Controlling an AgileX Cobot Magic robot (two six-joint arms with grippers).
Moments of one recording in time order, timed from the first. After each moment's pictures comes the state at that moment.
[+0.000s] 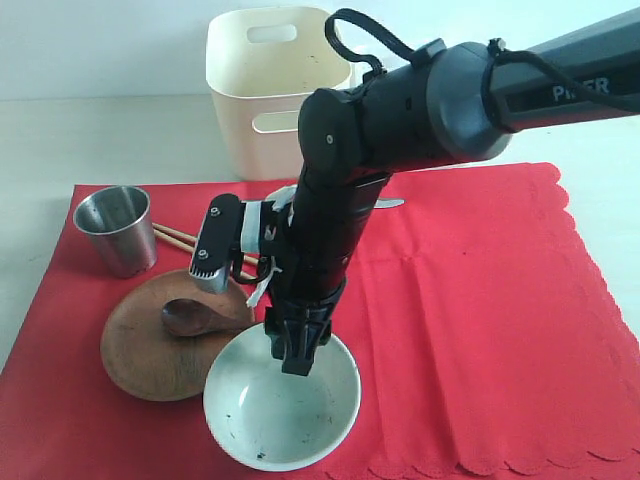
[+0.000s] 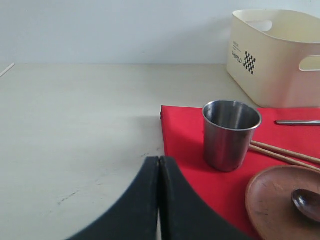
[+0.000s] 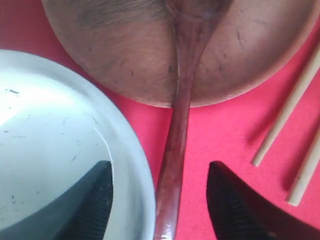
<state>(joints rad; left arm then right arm) -0.04 0.01 0.00 0.03 0.32 -0.03 0.78 2.01 -1.28 0.30 0.79 -0.89</state>
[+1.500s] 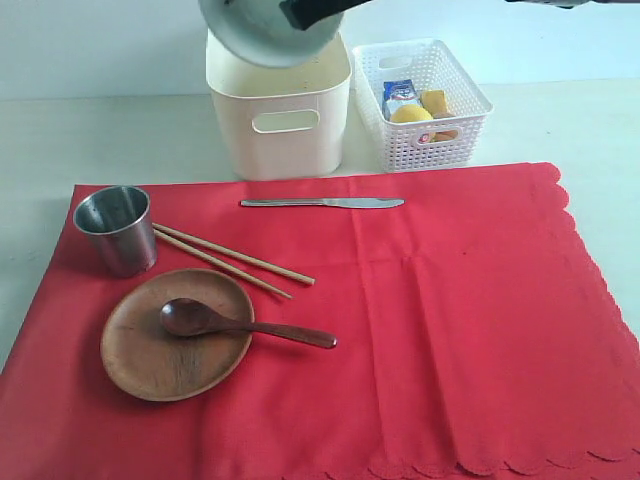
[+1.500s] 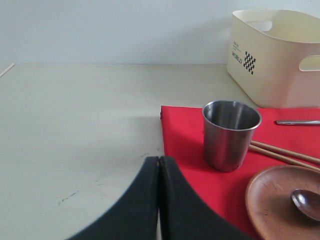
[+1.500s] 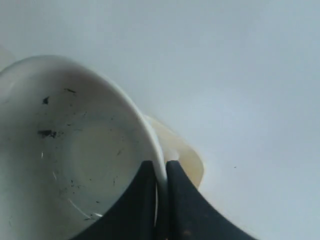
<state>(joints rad) -0.04 0.01 0.00 0.03 0.32 -0.03 0.55 1.72 -1.28 0.29 -0.10 -0.66</state>
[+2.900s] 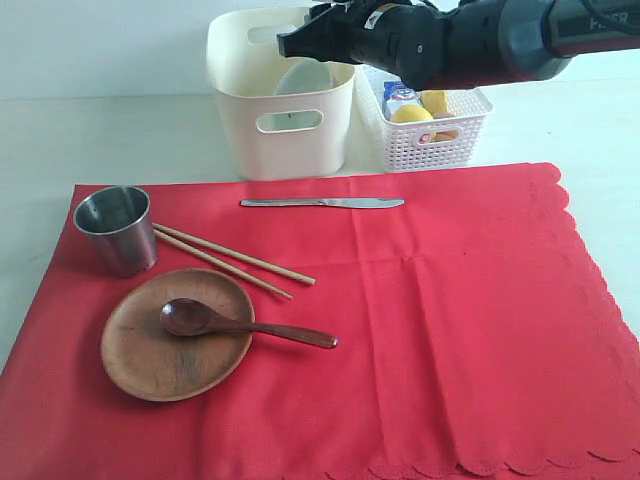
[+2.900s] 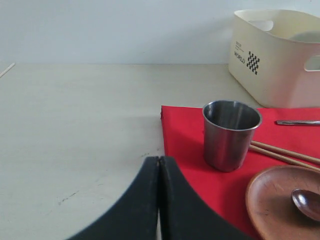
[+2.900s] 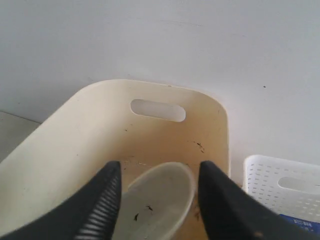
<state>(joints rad) -0.04 0.01 0.00 0.03 0.32 -0.03 0.48 2.12 -1.48 0.26 -0.26 -0.21</state>
